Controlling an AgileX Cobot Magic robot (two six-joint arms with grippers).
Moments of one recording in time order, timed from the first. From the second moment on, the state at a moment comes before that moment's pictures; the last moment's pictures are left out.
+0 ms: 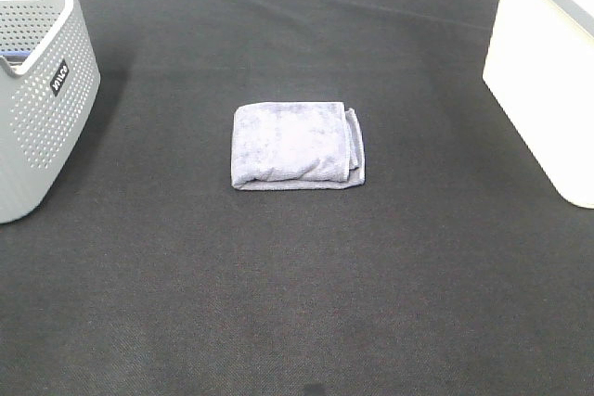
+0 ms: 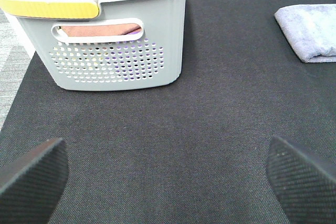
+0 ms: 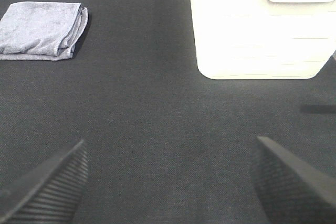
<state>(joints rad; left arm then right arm) 0.00 0.00 -0.50 0.00 1.05 0.00 0.03 -0.01 -0.50 0.07 1.07 -0.06</state>
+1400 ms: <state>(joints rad) 0.00 0.00 -0.50 0.00 1.05 0.00 0.03 0.21 -0.55 0.07 0.87 -0.01</state>
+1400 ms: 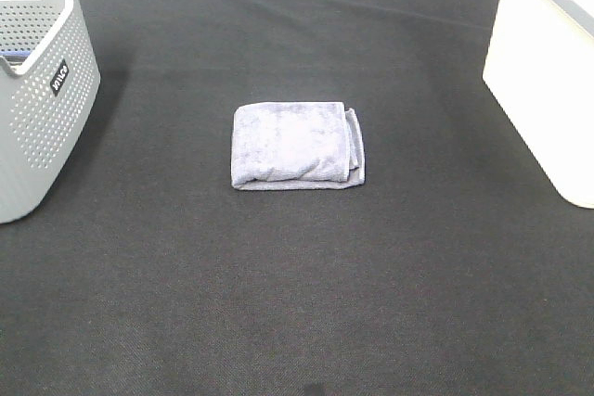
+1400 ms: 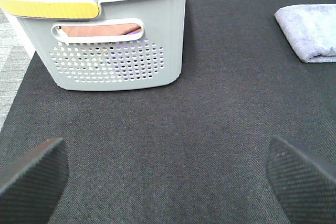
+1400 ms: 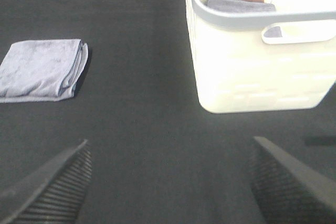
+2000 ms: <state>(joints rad) 0.00 0.00 -0.50 0.00 1.05 0.00 0.03 0.96 -0.99 0.12 0.77 -0.07</state>
